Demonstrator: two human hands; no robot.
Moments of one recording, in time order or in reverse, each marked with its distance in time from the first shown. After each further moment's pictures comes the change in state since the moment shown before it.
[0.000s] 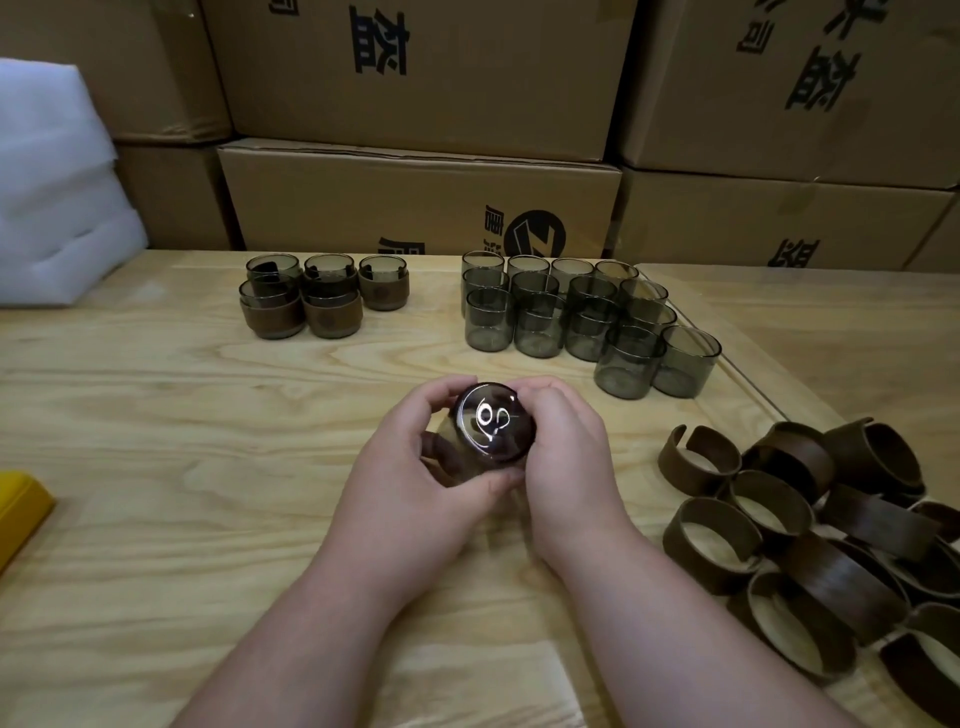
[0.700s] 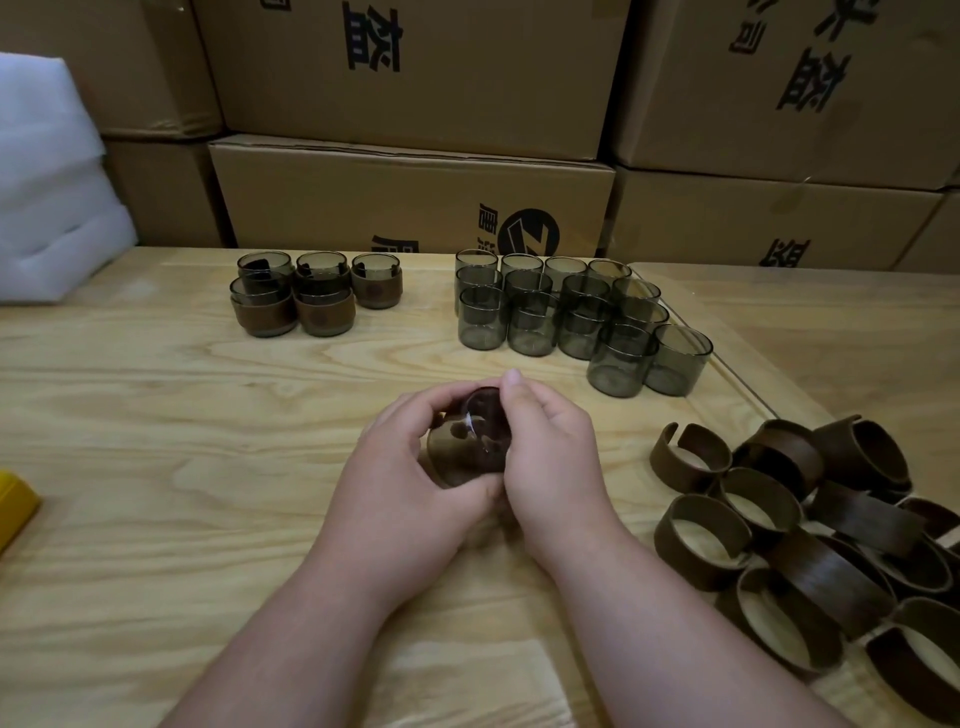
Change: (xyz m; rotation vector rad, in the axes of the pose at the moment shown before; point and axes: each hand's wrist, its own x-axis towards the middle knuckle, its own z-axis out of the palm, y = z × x) left_hand -0.003 0.005 -0.003 0.136 0.004 0.109; right_hand -0.004 0.003 0.002 -0.163 -0.002 0.005
